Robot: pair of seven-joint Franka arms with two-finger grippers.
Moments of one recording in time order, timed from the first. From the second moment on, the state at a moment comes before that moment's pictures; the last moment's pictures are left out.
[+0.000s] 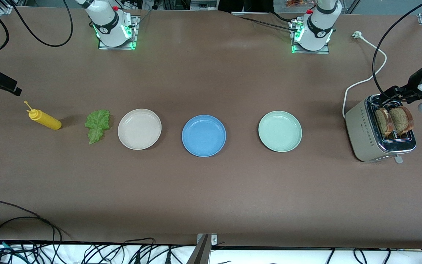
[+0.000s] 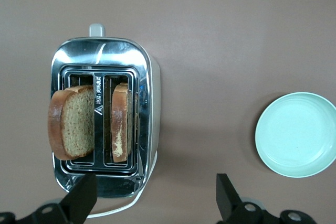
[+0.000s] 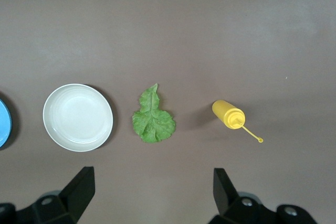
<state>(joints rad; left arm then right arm) 0.11 -0.09 0.04 -1.99 0.03 1.91 -0.01 -0.06 0.04 -0.03 -1.56 0.00 1.58 0.03</state>
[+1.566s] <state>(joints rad) 0.17 0.08 0.05 -2.08 0.08 2.08 0.07 -0.06 0.04 -0.03 -1.56 0.00 1.57 0.03</state>
